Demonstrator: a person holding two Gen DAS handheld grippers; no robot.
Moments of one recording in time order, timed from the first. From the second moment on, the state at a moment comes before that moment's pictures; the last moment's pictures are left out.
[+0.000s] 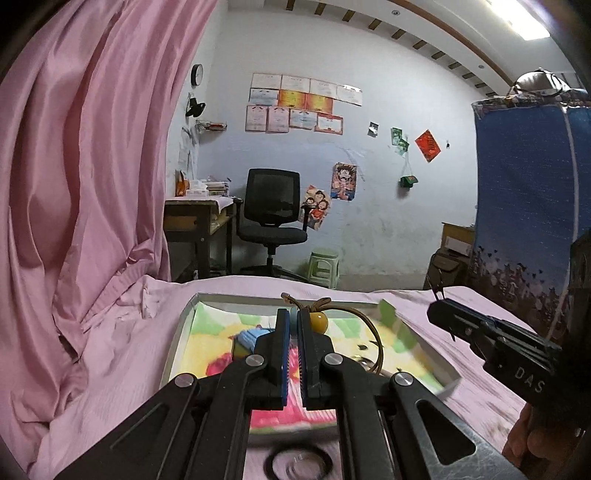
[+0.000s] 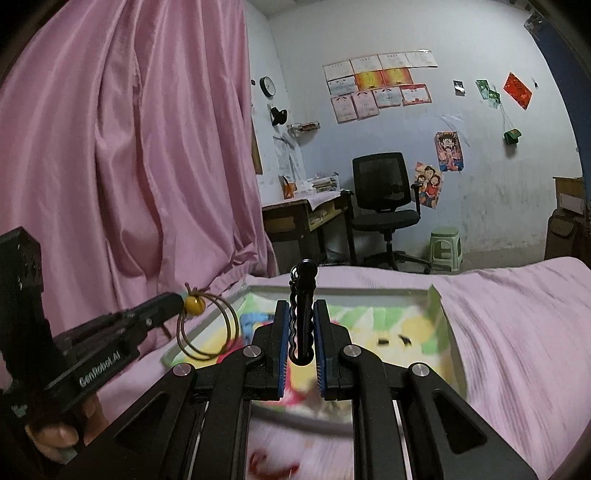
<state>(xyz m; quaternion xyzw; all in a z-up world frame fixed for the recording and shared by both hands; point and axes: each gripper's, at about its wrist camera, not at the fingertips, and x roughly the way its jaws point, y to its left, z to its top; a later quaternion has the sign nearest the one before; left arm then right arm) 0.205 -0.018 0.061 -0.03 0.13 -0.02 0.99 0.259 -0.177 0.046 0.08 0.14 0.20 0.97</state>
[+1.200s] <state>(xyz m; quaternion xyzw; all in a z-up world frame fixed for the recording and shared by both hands) 0.308 0.014 0.006 -0.12 0.36 -0.02 0.92 0.362 -0.160 -0.029 0.09 0.34 0.16 0.92</state>
